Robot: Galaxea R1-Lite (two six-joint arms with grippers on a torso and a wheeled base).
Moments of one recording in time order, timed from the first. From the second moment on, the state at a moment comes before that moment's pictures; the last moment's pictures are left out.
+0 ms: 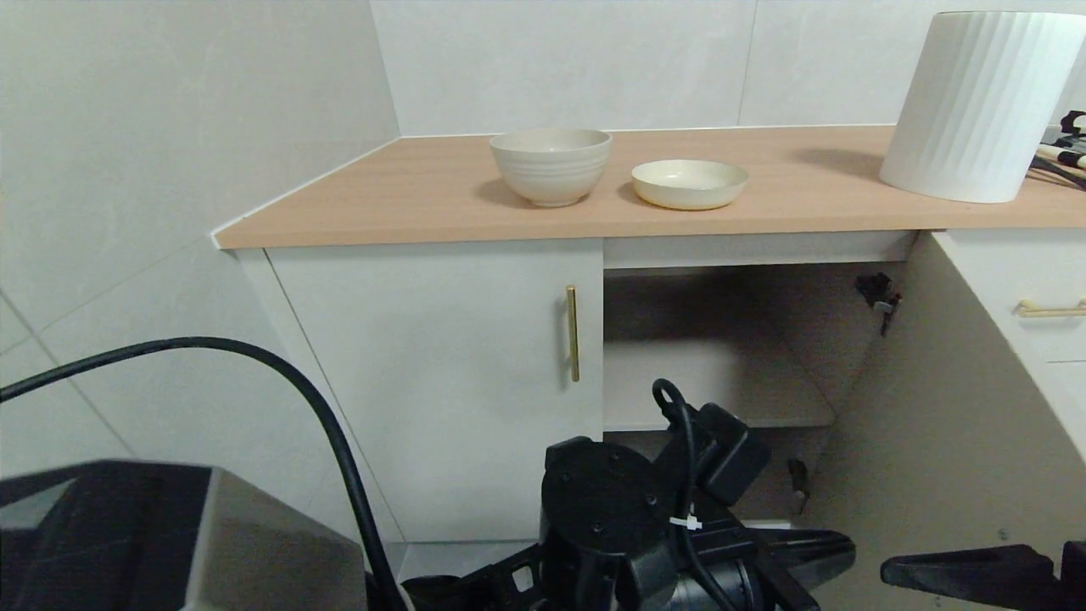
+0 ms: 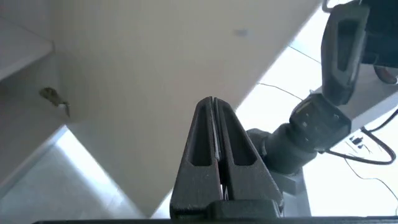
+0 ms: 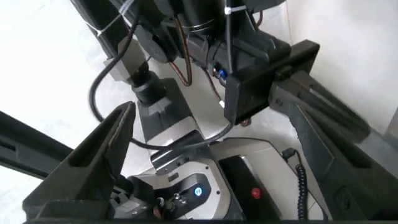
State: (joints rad) left arm -1.07 2.07 -0.81 -1.17 -0.28 -0.37; right arm 0.73 0.94 -0.39 -0.37 0.52 0.28
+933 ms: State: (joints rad) left arm -0.70 1.85 -0.73 -0.97 -0.26 -0.14; right arm 0.72 1.13 -0.54 -0.32 0.20 0.27
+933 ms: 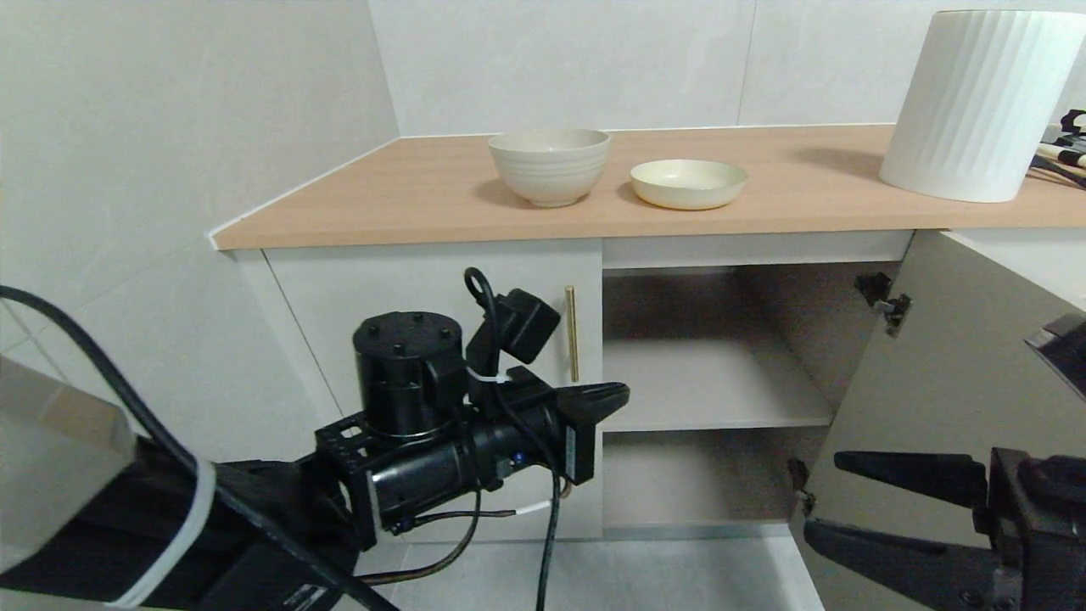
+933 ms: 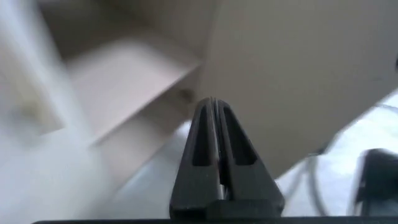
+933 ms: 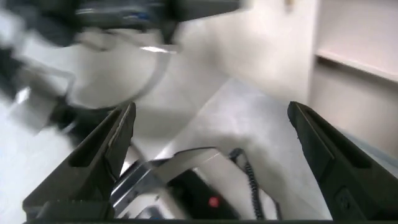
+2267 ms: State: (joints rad) left arm -0.40 1.25 -0.81 -0.27 -0.25 -0.22; right arm 0.62 1.36 -1.07 0.11 -0.05 0.23
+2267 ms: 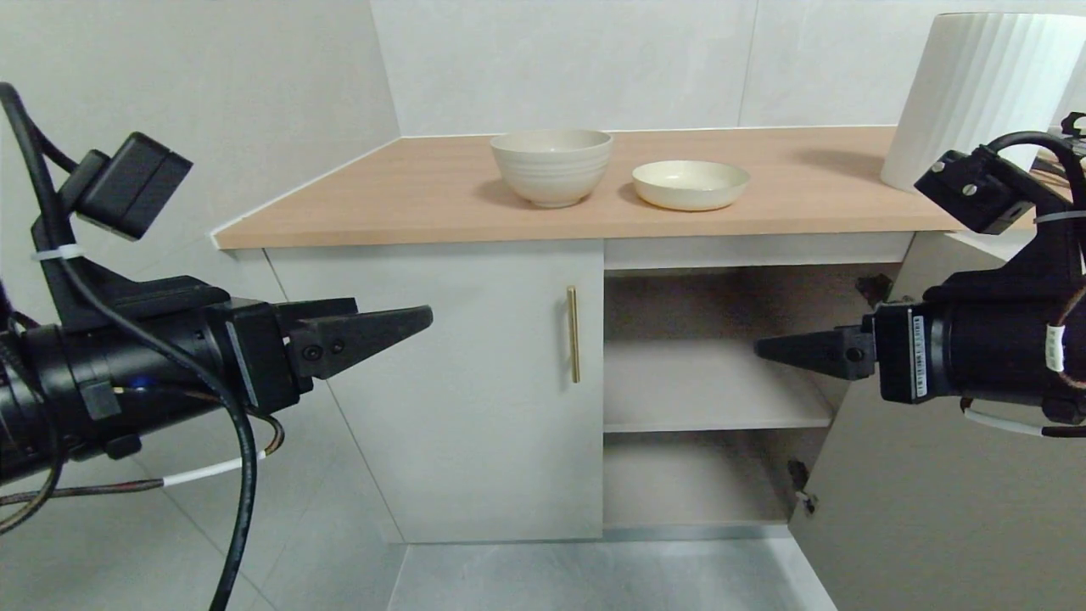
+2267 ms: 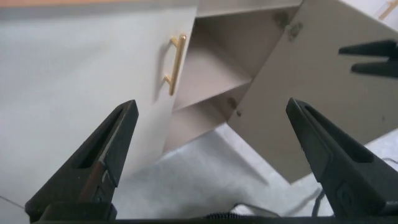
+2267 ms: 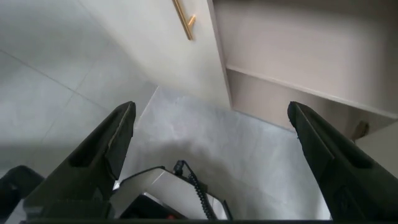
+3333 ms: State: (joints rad) left arm -0.45 1.24 -0.82 -0.26 -0.25 -0.22; right arm 0.63 1.30 -1.04 0.15 -0.03 0.22
